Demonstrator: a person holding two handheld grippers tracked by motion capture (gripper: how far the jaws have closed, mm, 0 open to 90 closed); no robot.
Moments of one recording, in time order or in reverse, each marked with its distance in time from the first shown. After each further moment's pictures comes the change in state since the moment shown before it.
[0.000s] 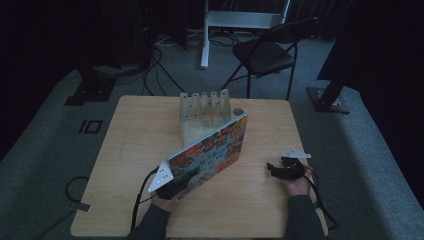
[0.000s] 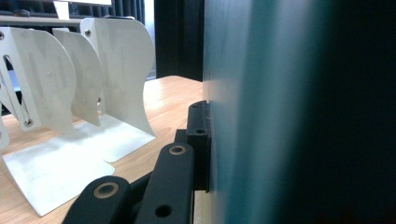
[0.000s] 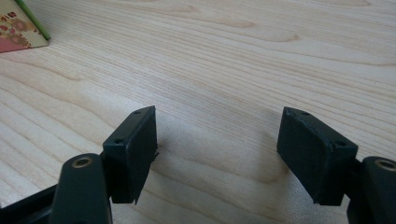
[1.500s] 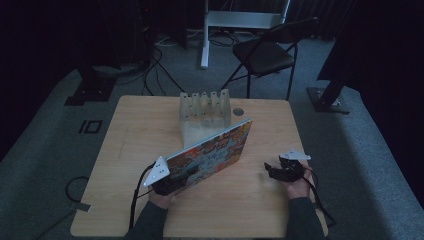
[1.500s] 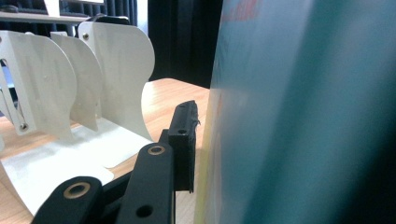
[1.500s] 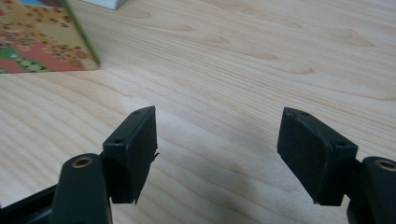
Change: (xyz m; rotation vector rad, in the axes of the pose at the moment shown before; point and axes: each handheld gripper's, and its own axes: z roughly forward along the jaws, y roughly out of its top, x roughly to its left) left arm 0.013 0.010 -0.003 -0.001 -0.041 -0.031; right arm 0.019 0.010 -0.020 -0.048 0.016 -0.051
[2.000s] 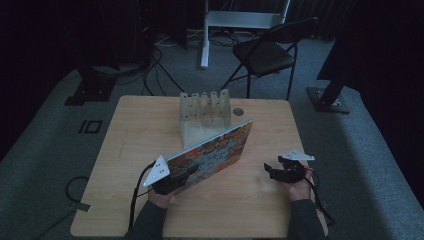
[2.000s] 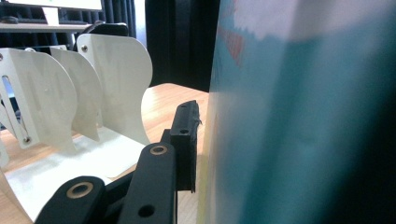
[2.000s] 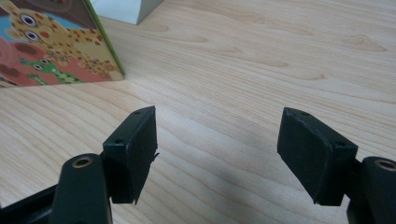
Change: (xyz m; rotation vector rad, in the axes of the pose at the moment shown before) left arm -0.002 0.009 -0.001 -0.004 -0.004 0.038; right arm 0.003 0.003 -0.013 -0.030 0.063 0.023
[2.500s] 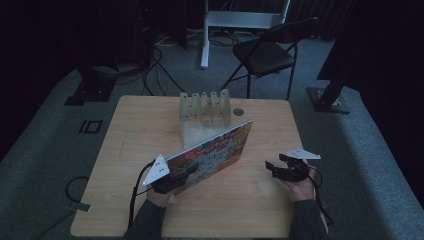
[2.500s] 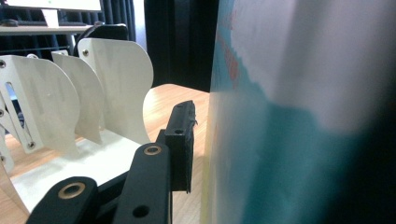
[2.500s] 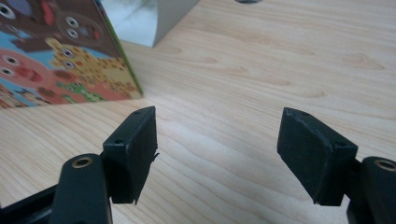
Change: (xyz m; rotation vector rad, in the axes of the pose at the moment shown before) left arm 0.001 0.006 -0.001 0.005 -0.001 0.016; right arm -0.001 0.010 -0.015 -0.045 0.051 0.026
